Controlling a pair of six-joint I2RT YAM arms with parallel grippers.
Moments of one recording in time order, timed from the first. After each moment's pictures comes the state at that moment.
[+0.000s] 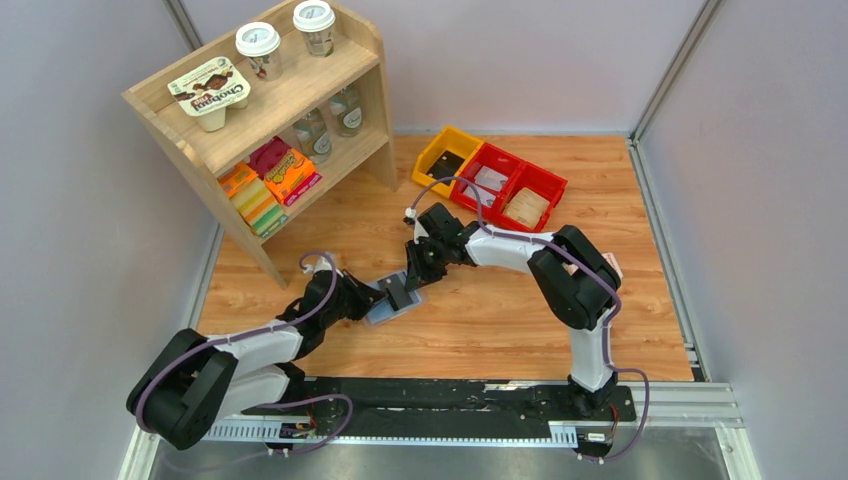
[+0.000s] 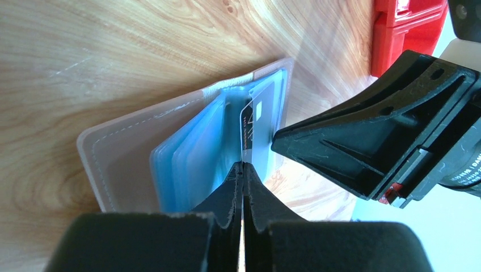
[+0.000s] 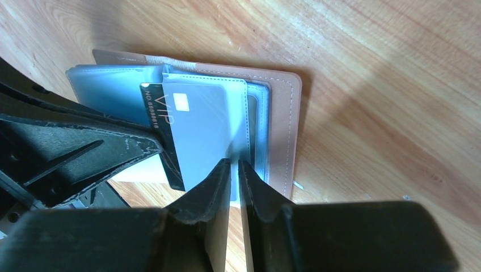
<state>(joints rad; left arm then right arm) -0.52 1.15 0.15 0.44 0.06 -1.20 0.77 1.98 1.26 -0.26 -0.40 0.48</state>
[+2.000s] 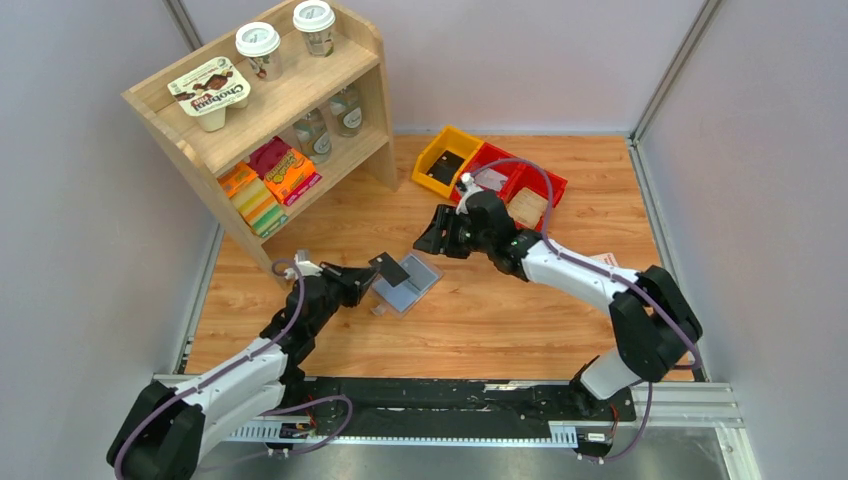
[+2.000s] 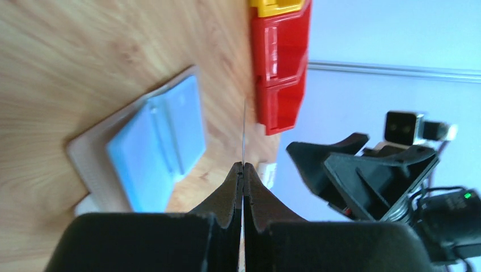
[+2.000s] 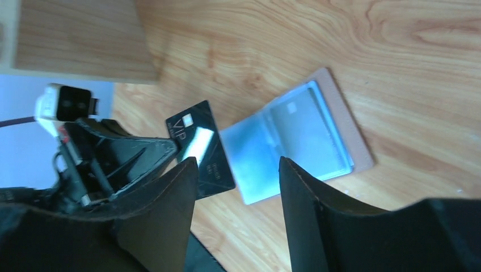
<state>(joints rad) -0.50 0.81 0.10 0.39 -0.06 -1.44 0.69 1.59 1.04 -0.05 -0.25 0.72</state>
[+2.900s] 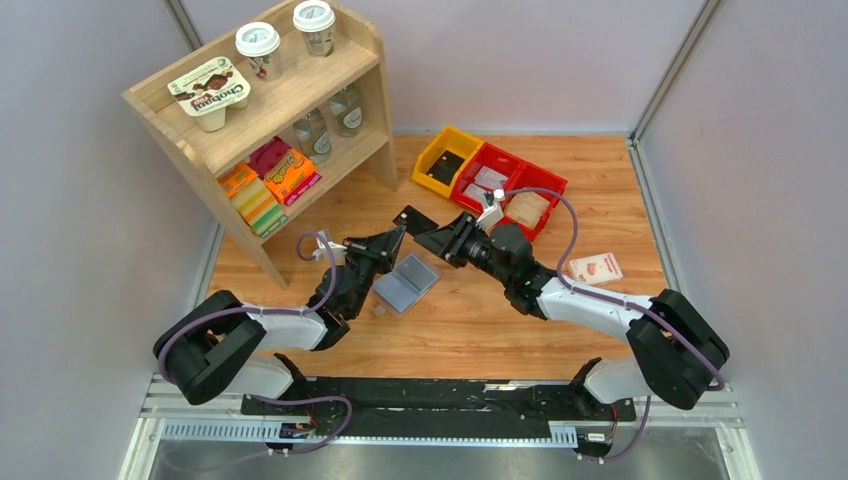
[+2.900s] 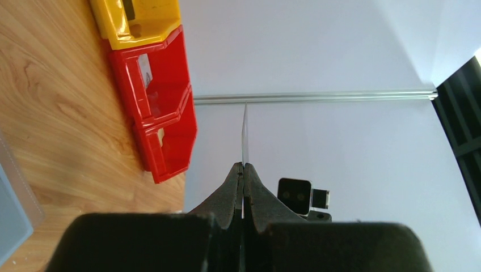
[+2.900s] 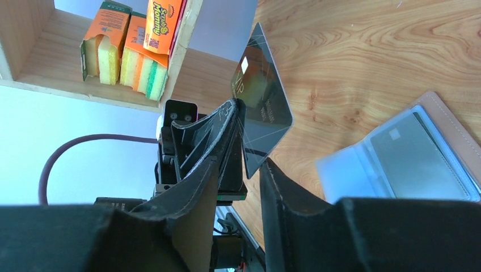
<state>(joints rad) -0.76 1.35 0.27 1.16 -0.44 -1.53 0.76 1.37 0.66 0.61 -0.11 1.13</state>
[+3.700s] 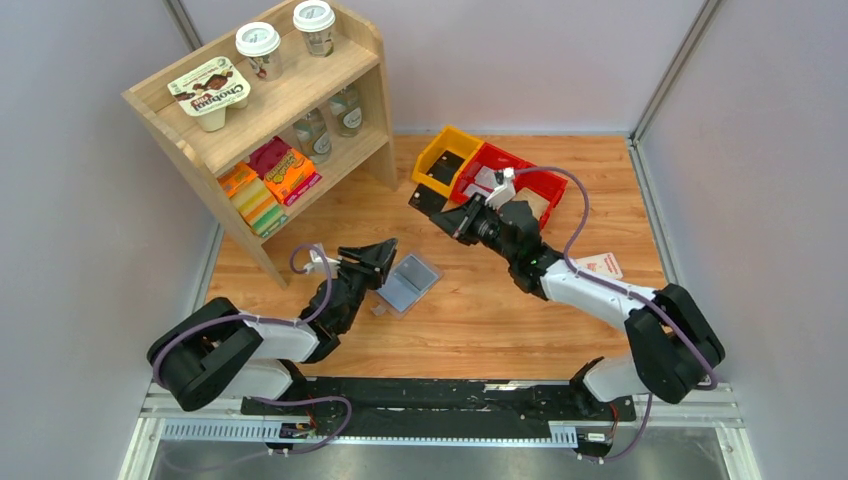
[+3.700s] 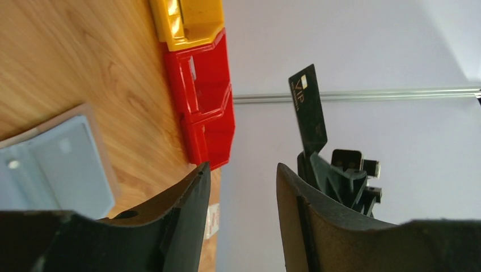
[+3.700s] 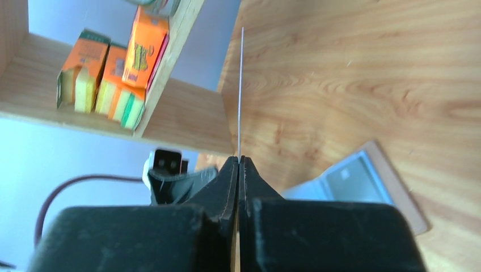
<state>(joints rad) -0.76 1.33 0.17 1.17 -0.46 -1.49 0.66 1.39 0.74 0.52 -0.14 1.00</state>
